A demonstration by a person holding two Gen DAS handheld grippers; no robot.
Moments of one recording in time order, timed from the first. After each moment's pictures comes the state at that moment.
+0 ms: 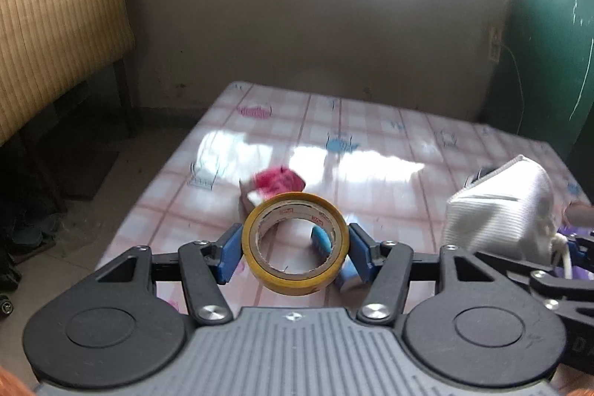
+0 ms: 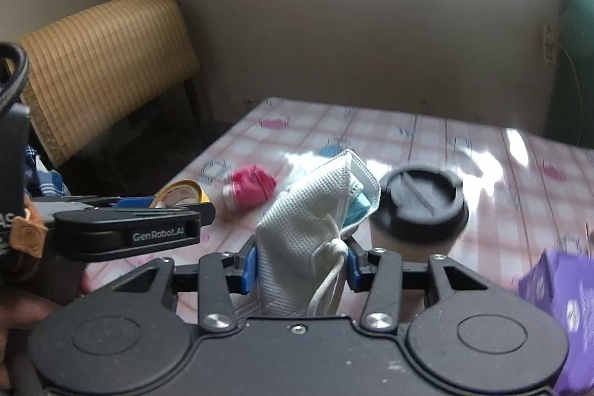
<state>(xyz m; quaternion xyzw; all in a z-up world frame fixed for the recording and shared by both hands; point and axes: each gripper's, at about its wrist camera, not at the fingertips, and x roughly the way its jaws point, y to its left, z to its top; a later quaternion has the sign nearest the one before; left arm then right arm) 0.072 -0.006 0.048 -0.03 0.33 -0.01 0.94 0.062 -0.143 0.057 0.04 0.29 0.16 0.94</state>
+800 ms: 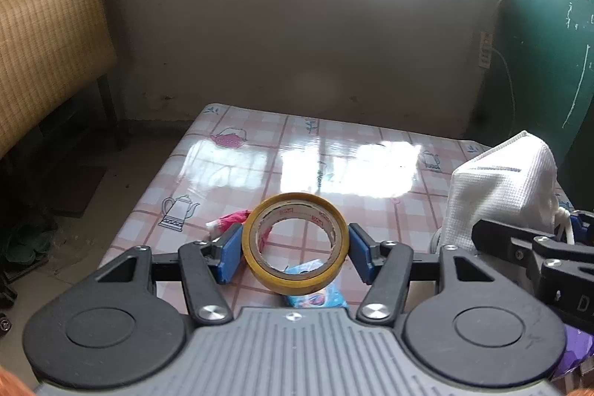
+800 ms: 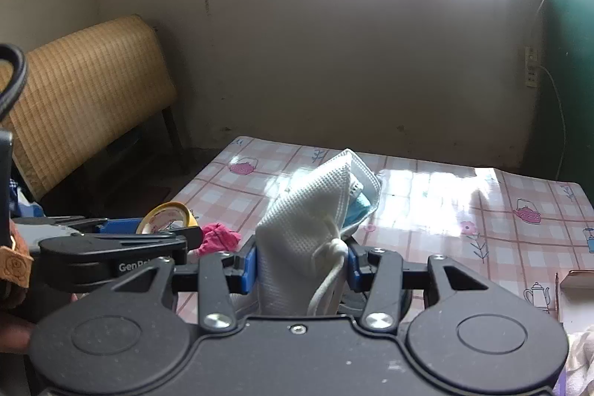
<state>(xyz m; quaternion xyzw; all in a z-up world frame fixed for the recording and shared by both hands) 0.102 -0.038 0.074 -0.02 0.33 -0.02 0.94 0.087 -0.179 0.096 0.05 0.27 0.13 0.95</state>
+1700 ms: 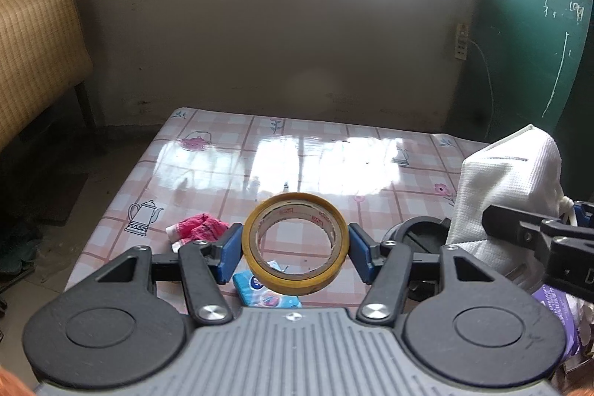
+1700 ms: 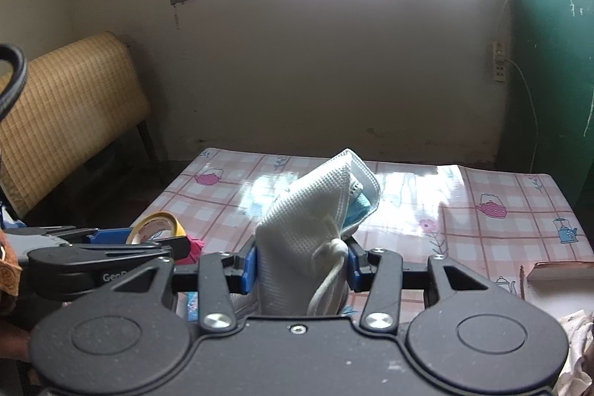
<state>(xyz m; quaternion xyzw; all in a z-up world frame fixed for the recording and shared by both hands) 0.103 -0.070 0.076 -0.01 0.33 -0.05 0.94 0.077 -0.218 0.105 0.07 0.26 0.09 0.96</state>
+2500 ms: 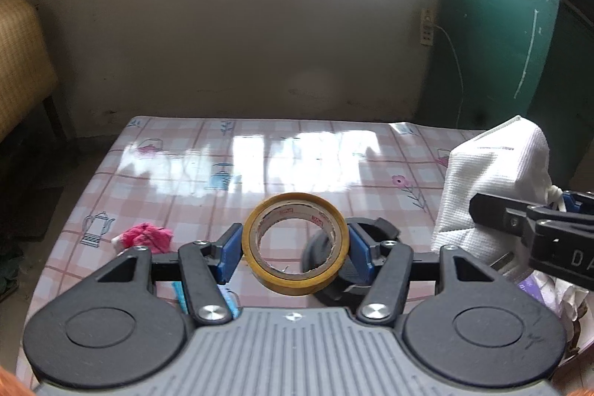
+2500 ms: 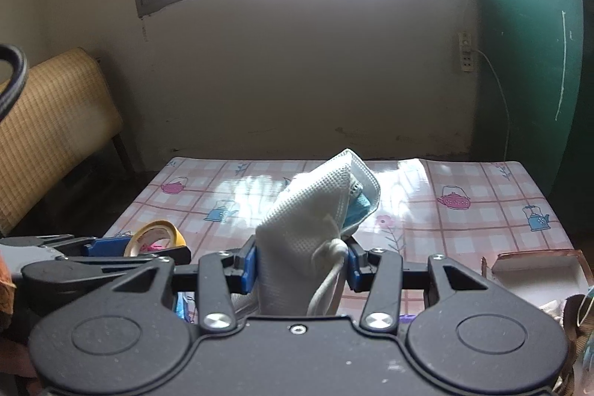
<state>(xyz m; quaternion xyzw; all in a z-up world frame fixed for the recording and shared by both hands) 0.105 -0.124 0.075 0.01 0.34 -0.10 0.94 0.080 -0.265 0.096 0.09 0.26 0.05 0.96</state>
